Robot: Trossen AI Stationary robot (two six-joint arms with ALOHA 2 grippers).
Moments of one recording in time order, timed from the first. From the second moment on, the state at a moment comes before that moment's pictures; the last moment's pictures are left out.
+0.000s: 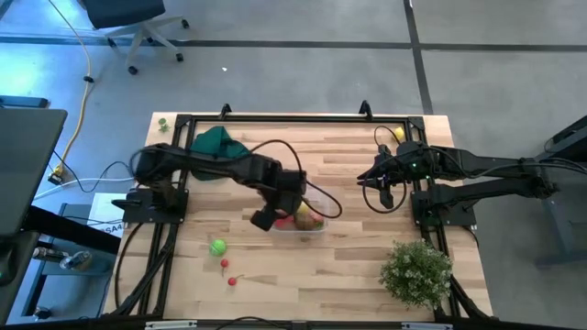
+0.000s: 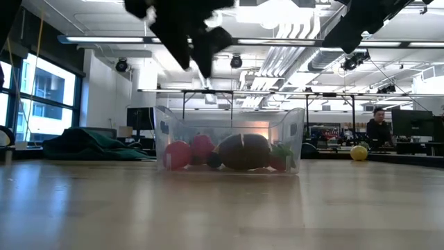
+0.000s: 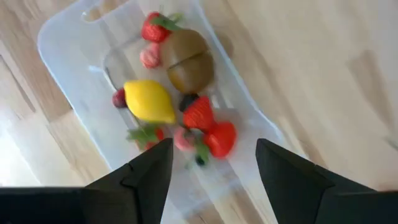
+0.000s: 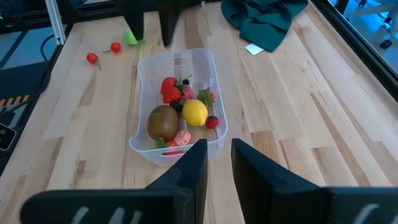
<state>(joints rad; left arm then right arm) 0.05 1.84 1.63 -1.08 0.11 0.46 -0.10 0.79 0.76 -0.54 -0.07 0.07</state>
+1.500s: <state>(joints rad) -0.57 1.23 0.77 -0.84 0.01 -0.07 -0.10 0.79 0.76 -0.54 -0.07 0.07</state>
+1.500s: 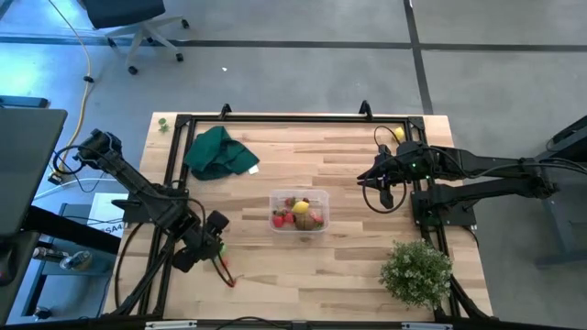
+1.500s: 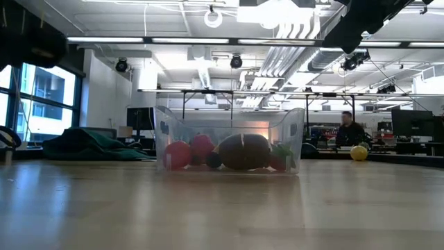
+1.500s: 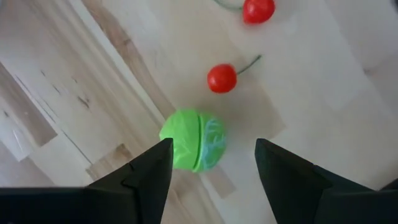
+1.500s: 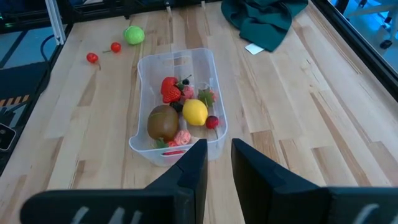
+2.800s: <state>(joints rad) -0.56 1.23 0.53 -0.56 -0.03 0.09 -0.10 0.79 0.76 -0.54 -0.07 0.07</state>
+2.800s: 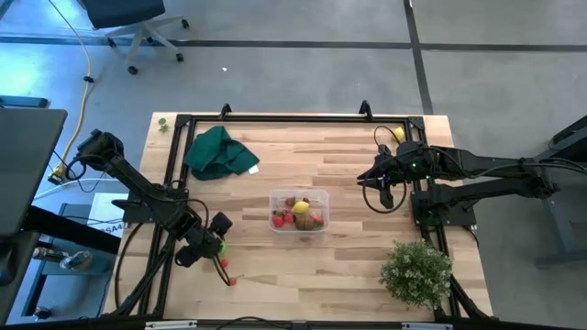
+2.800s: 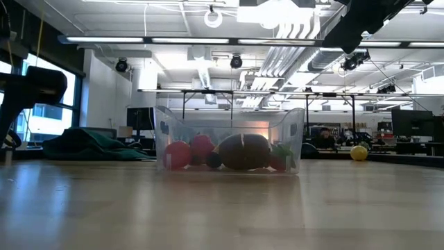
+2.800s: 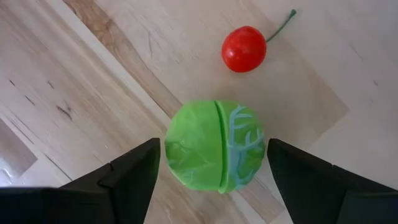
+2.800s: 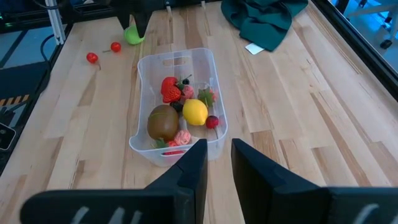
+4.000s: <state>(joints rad) -0.56 1.28 0.48 -0.41 0.03 0.12 -0.10 0.79 0.76 -0.54 -0.07 0.07</state>
